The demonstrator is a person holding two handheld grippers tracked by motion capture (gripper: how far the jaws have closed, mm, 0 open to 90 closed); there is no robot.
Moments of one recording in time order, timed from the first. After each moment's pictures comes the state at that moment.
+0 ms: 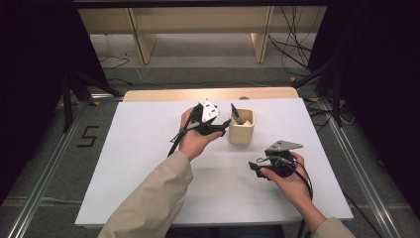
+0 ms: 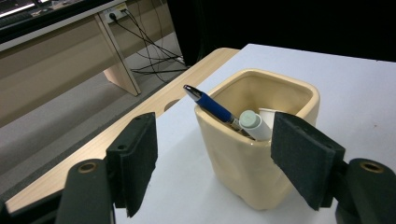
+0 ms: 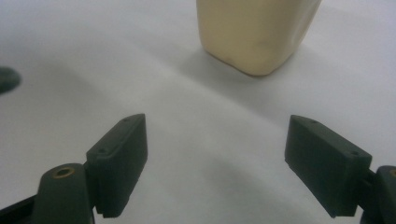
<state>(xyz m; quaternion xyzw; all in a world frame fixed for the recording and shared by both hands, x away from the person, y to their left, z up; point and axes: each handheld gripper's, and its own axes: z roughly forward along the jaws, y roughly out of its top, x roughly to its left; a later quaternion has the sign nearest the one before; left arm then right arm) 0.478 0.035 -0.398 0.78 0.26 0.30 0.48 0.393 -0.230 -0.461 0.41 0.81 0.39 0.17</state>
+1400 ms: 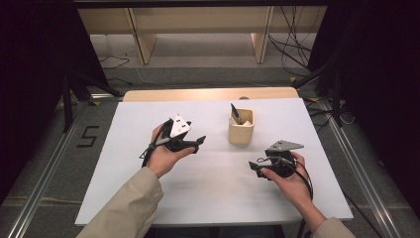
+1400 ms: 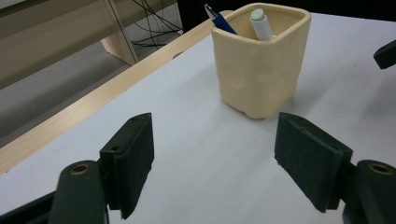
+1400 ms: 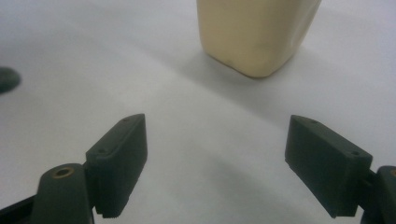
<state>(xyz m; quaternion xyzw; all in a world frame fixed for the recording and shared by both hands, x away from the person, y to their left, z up) 0.432 0.108 -0.413 0.80 0.29 0.27 0.45 0.392 -0.231 -0.460 0.41 0.80 0.39 0.17</state>
